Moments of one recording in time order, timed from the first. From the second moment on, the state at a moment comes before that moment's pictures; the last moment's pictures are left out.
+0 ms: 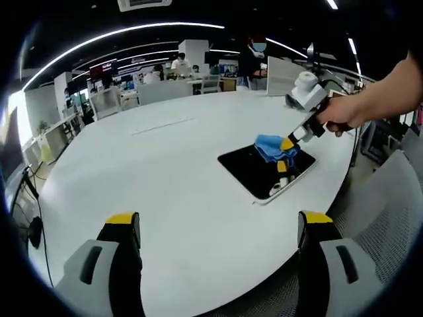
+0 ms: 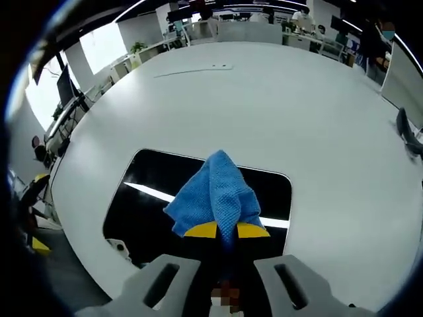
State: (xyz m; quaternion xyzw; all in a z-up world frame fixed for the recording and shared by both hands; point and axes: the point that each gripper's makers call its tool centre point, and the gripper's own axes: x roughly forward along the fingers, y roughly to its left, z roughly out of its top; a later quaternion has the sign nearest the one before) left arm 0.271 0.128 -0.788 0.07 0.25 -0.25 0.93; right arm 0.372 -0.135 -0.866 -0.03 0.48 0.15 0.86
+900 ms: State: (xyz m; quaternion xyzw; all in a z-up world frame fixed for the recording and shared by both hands) left arm 0.268 0.121 -0.787 0.06 0.25 -0.26 0.93; right arm 0.317 -0.129 -0.866 -0.01 0.49 0.16 0.86
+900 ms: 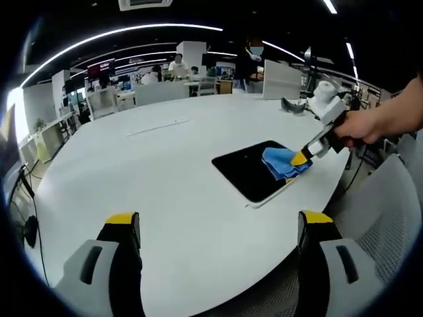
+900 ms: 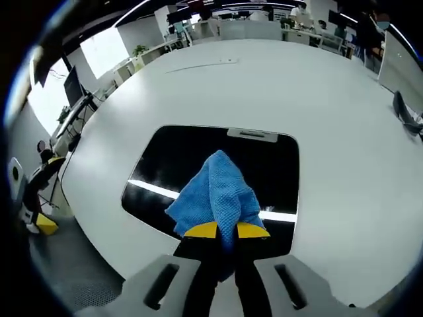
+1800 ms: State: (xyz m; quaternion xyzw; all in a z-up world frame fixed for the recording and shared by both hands) left arm 0.269 0.124 -0.788 0.07 0.25 -0.26 0.93; right arm 0.295 -0.126 -0.867 0.01 0.49 0.17 0.86
